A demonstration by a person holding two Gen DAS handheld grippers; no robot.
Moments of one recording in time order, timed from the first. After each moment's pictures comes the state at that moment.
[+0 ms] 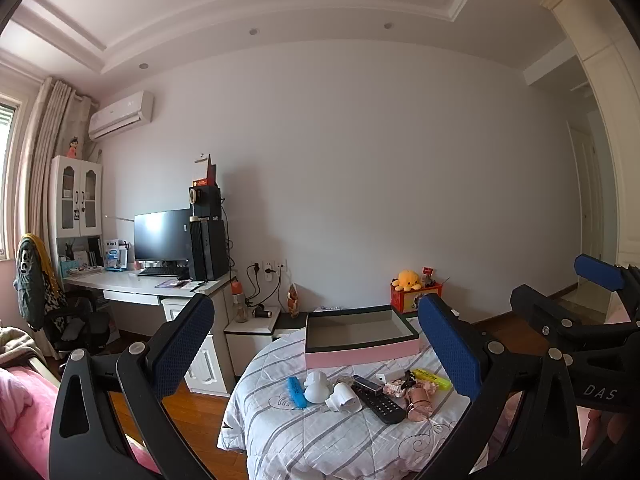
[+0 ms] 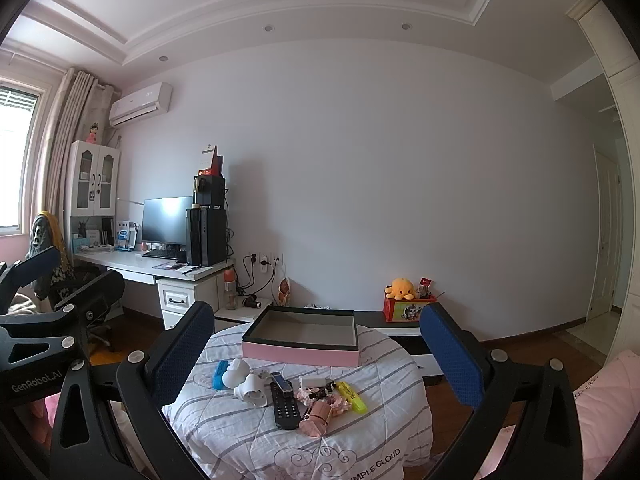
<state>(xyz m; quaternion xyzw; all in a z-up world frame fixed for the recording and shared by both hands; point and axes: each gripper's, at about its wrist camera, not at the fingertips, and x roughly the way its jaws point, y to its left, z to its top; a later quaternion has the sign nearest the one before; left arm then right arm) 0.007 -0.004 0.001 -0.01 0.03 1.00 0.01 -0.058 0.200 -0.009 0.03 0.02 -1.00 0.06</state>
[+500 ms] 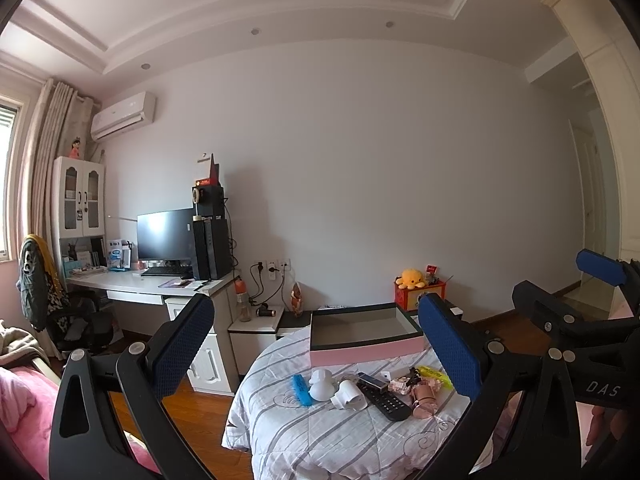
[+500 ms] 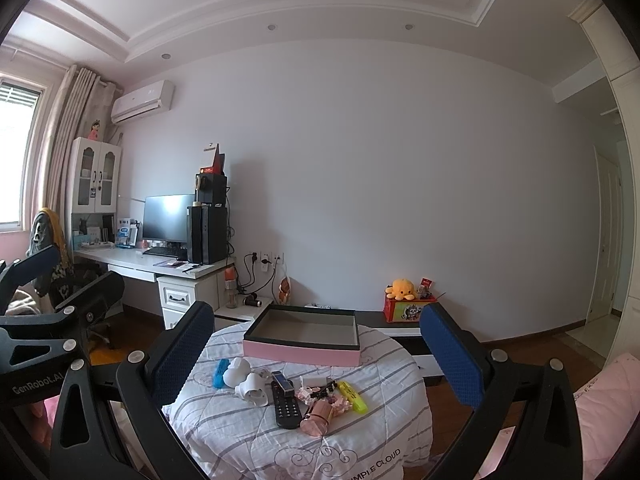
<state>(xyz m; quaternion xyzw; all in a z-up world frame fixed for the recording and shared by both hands) 0.012 -0.009 0.004 -0.01 0.03 1.00 0.00 -0.058 0.196 -0.010 0.03 0.02 -1.00 0.06</state>
